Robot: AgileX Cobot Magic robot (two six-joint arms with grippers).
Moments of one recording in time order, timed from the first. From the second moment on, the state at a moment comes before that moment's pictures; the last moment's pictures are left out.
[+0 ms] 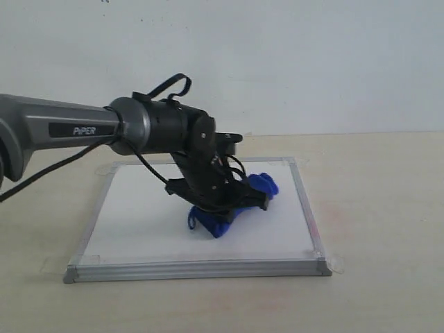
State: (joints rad) left arm -0.49 2.30 -1.74 -0.04 0.73 -0.25; right arm 0.11 0.00 0.00 -0.01 0.38 0.09
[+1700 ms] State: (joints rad) left arm -0.33 2.30 -1.68 -0.14 0.54 -0.17; right arm 0.11 0.00 0.00 -0.01 0.38 0.09
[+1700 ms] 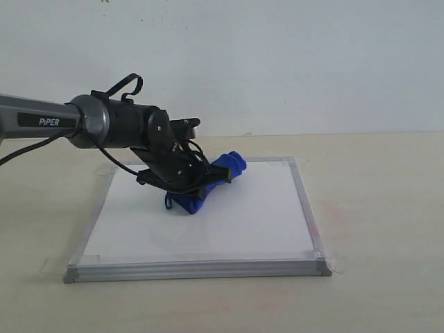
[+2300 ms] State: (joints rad) left arm -0.39 2.30 -1.68 -0.28 0.49 -0.11; right arm 0.11 0.00 0.00 -0.01 0.38 0.09
